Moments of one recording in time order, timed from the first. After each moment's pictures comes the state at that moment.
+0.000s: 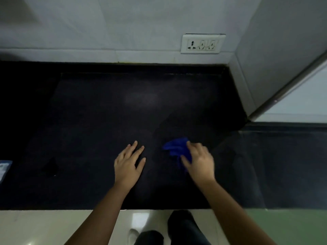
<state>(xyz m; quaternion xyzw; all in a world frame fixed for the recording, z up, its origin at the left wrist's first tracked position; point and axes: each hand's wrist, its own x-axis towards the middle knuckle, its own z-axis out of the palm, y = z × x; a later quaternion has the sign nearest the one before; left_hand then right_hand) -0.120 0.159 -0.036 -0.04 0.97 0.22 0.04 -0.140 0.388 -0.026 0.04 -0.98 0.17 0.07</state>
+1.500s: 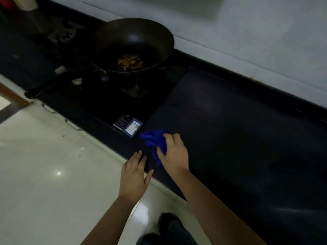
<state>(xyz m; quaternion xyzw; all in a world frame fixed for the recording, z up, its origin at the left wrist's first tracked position) 0.025 -0.087 -0.036 -0.25 0.95 0.18 0.00 -0.099 -0.002 -0.005 0.31 -0.92 0.25 -0.03</state>
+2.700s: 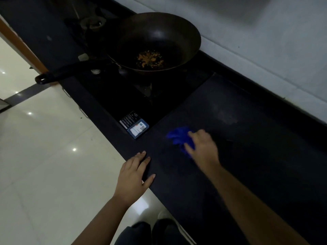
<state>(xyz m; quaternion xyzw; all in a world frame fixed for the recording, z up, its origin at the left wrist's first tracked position) 0.007 -0.083 -0.041 -0.29 0.94 0.16 -0.01 -0.220 0.026 -0.030 0.46 -0.87 0.19 0.04</state>
